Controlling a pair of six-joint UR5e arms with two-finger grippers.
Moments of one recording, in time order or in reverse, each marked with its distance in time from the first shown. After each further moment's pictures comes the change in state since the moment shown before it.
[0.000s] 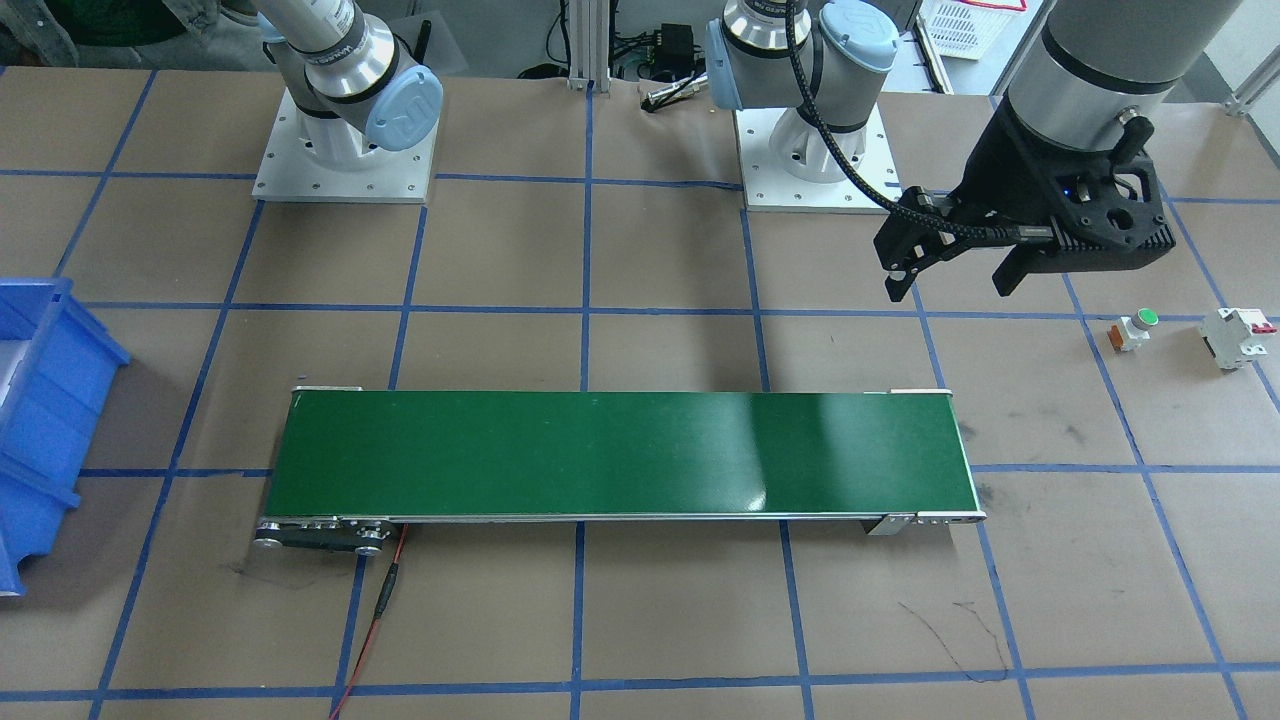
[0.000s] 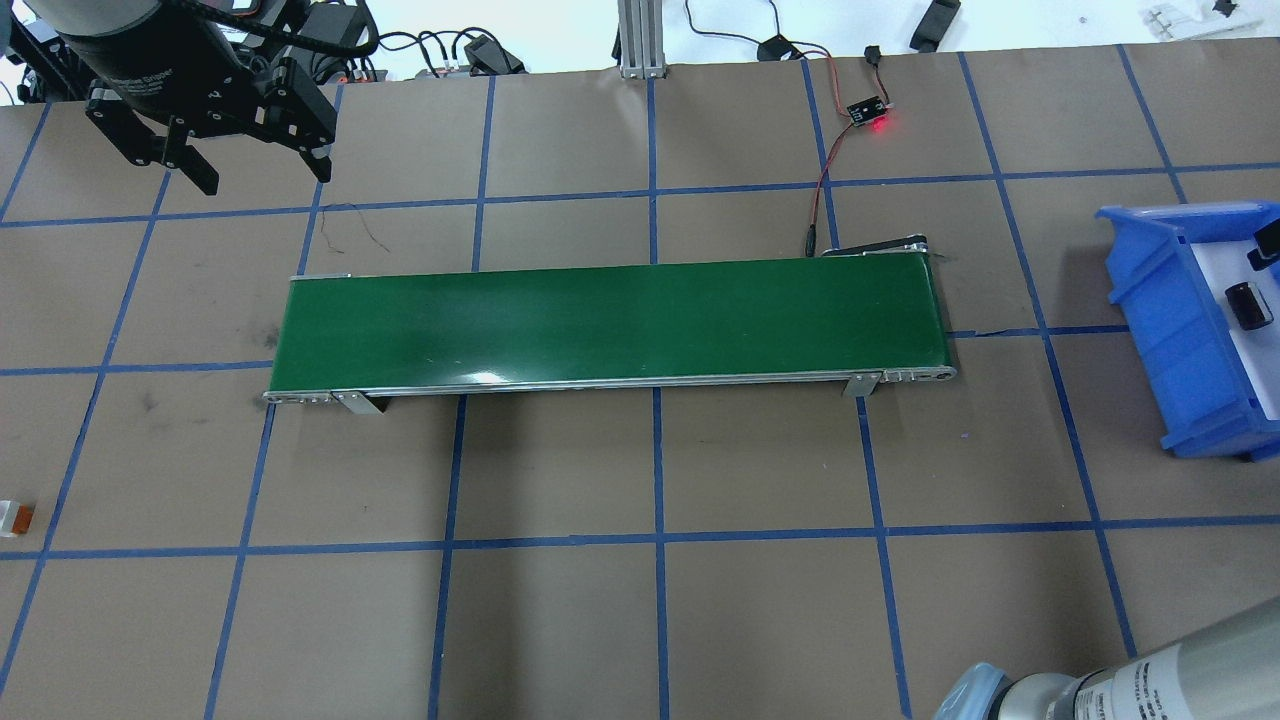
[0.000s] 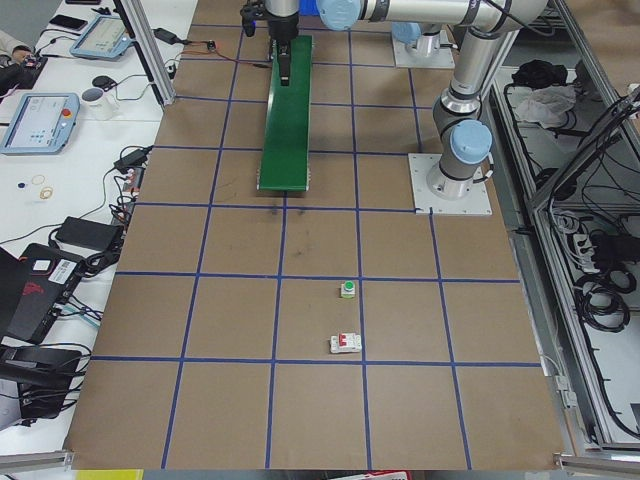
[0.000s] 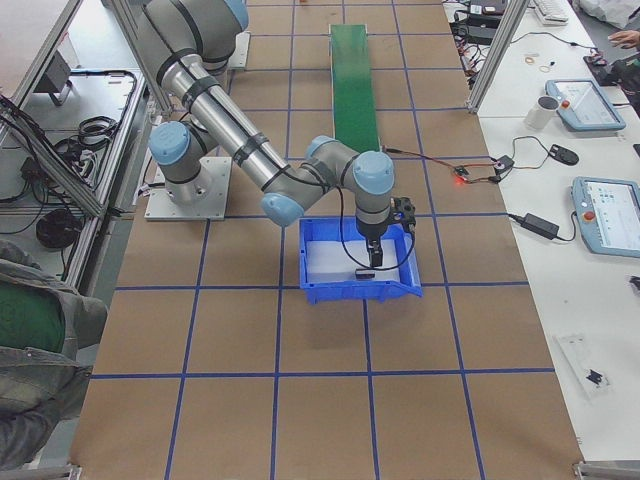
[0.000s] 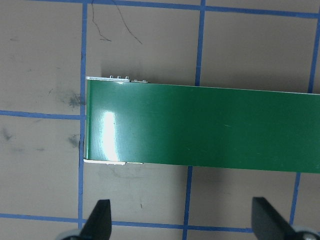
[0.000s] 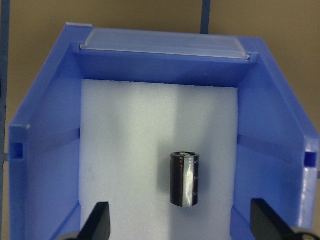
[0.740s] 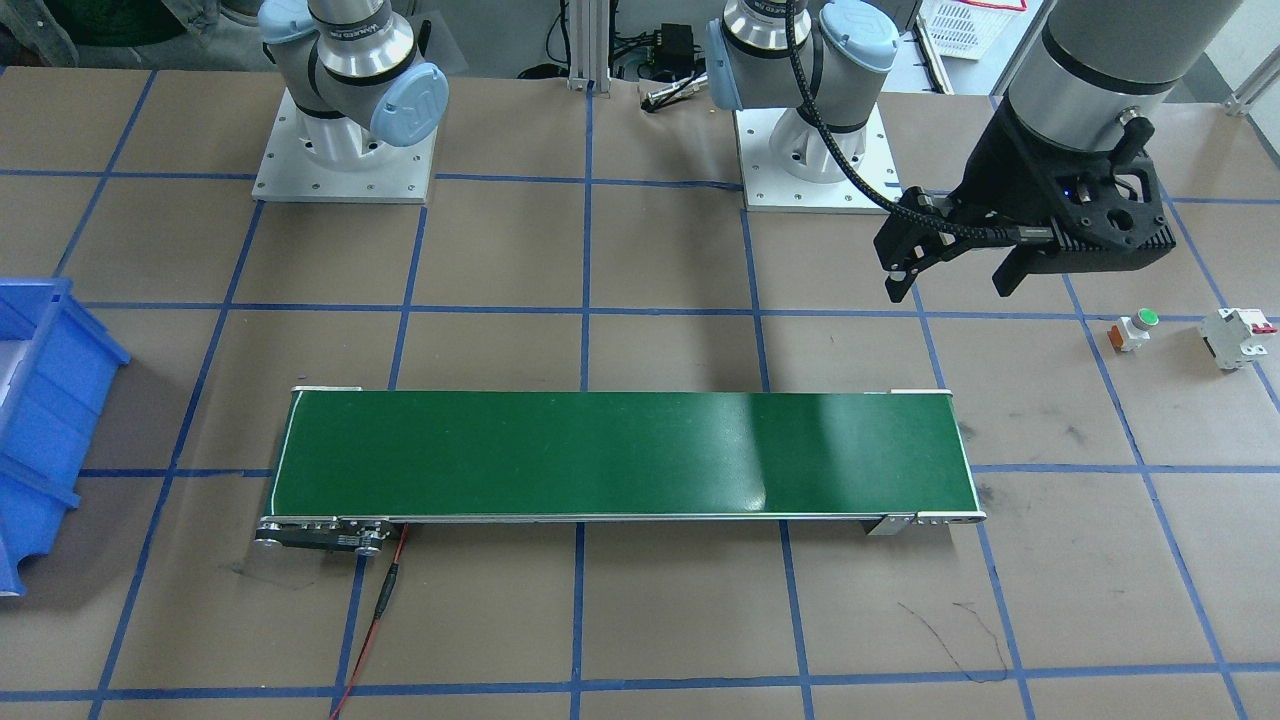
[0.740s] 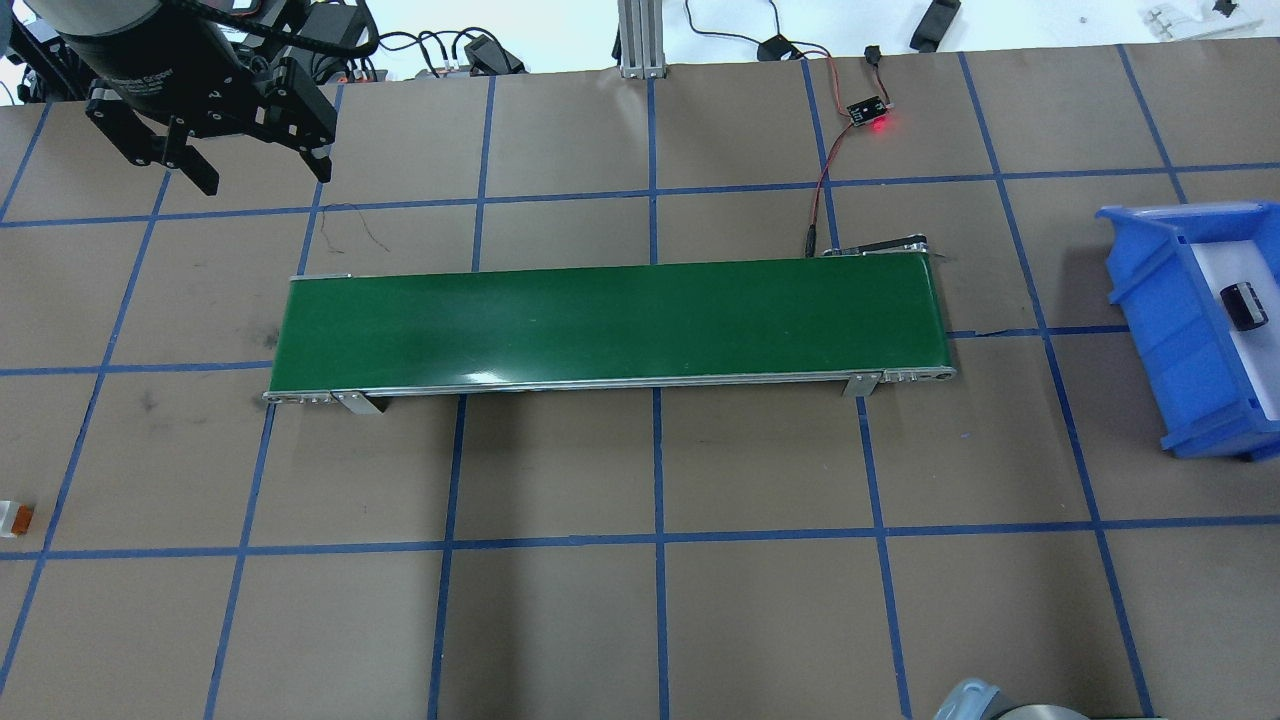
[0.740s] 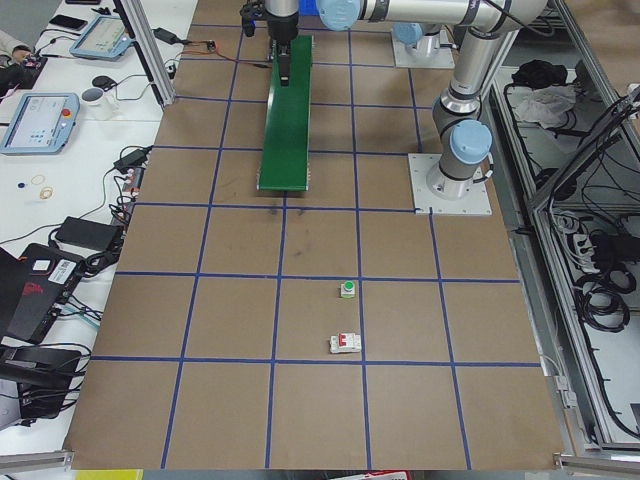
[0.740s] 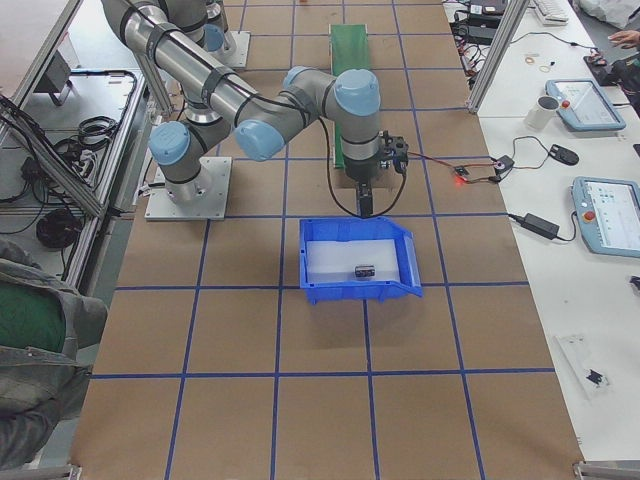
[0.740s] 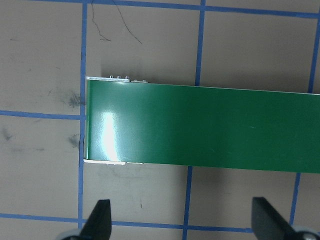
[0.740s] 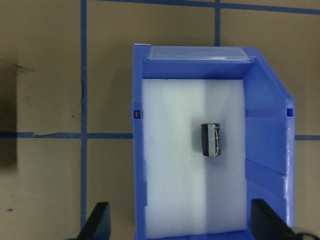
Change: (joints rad) left arm 0.000 0.000 0.000 0.000 0.000 0.000; right arm 0.067 -0.250 -0.012 0.219 -0.021 0.117
